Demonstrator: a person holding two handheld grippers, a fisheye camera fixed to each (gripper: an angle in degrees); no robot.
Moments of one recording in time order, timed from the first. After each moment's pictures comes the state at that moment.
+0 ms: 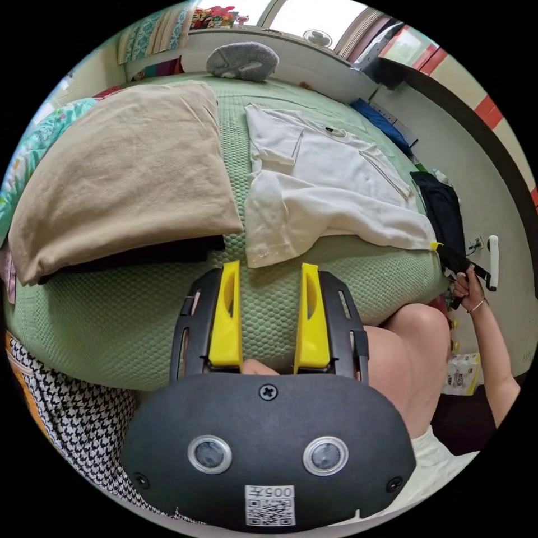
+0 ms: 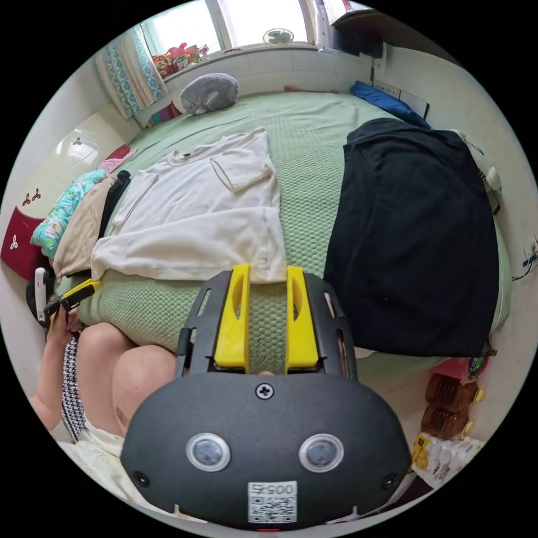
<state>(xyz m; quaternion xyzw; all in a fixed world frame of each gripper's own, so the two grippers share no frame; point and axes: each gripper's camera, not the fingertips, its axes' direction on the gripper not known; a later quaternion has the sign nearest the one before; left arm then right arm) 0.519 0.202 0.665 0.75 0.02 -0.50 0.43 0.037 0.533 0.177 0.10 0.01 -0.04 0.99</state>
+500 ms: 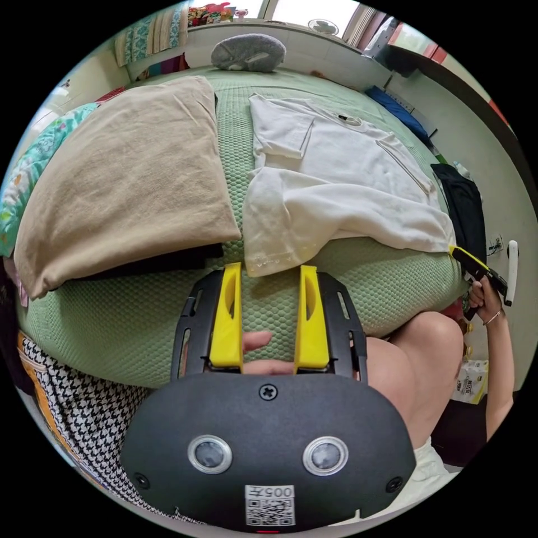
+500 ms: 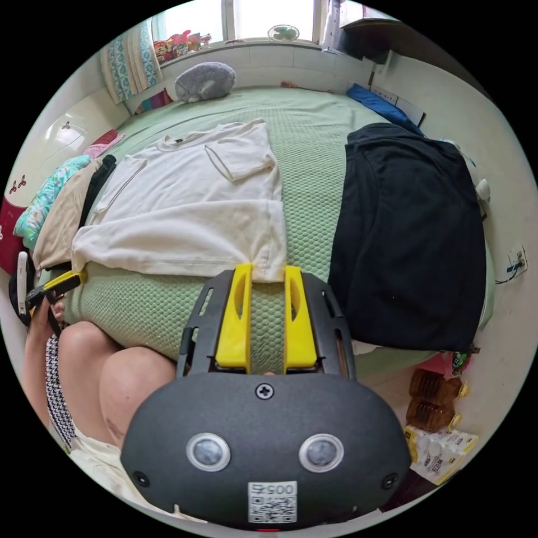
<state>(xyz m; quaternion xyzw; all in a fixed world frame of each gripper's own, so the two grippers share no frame) 0.505 0.210 0.654 0.71 0.03 -0.53 0.45 0.009 0.532 0.183 0.09 0.07 -0.04 0.99</state>
